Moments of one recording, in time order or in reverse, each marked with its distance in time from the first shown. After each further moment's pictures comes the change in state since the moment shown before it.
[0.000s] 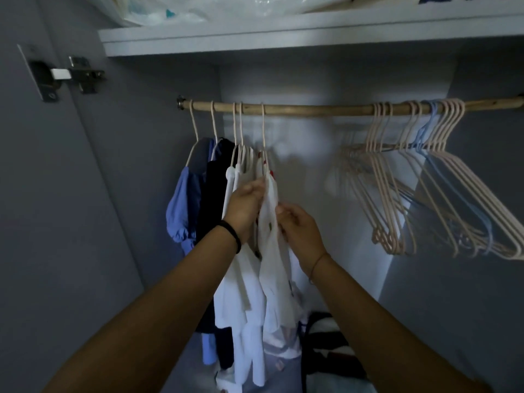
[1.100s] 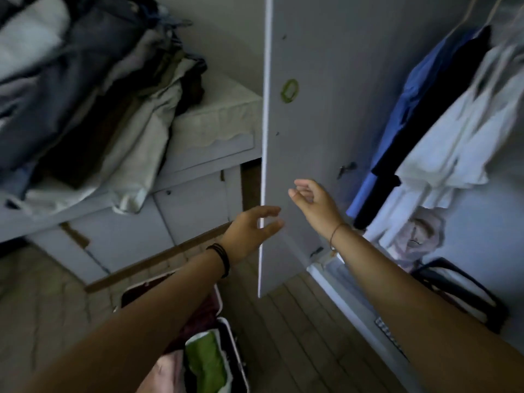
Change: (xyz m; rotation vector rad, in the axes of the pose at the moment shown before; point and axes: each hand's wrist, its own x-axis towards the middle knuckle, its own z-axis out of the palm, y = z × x) left_hand -0.600 -0.067 -0.151 0.675 0.526 -0.233; right_hand -0.429 -0.001 0.137 -0.208 -0.871 -0.069
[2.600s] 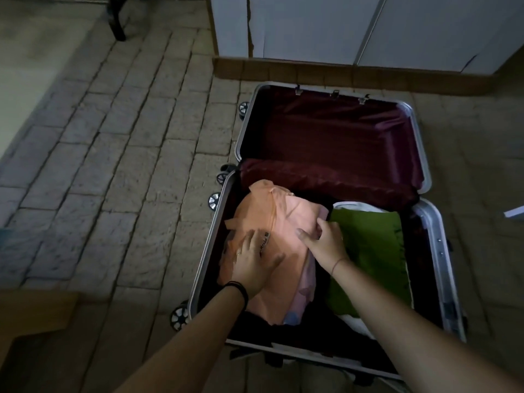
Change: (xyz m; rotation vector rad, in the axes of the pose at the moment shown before) left_hand -0.302 -0.903 0.162 -0.009 0.434 -0.835; right_hand -0.260 0.573 0.739 -0.470 -0.669 0.217
